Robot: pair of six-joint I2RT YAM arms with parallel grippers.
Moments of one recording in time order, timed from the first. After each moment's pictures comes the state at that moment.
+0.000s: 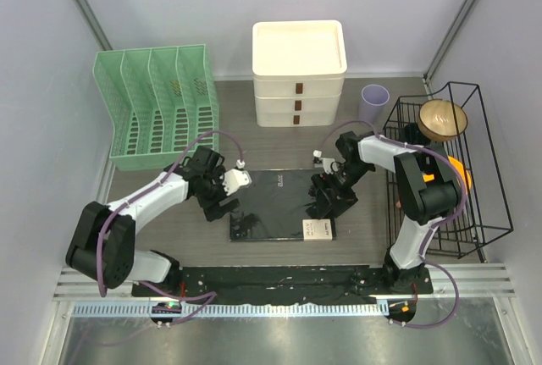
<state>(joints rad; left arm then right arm) -0.43 1.36 0.75 -0.60 0.22 0.71 0.31 1.81 1.05 -0.96 -0.65 -0.21</state>
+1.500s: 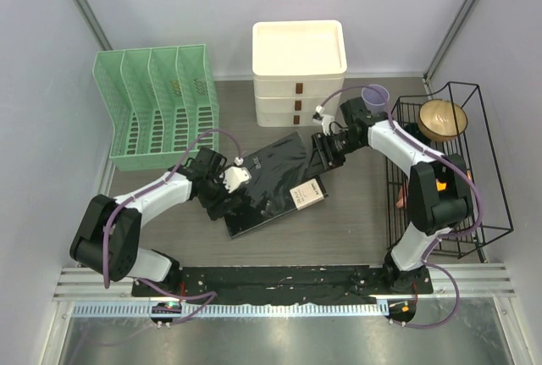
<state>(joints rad) -0.44 1.42 0.72 -0.50 0.15 0.58 0.29 1.71 1.24 -0.74 -0.77 -0.06</state>
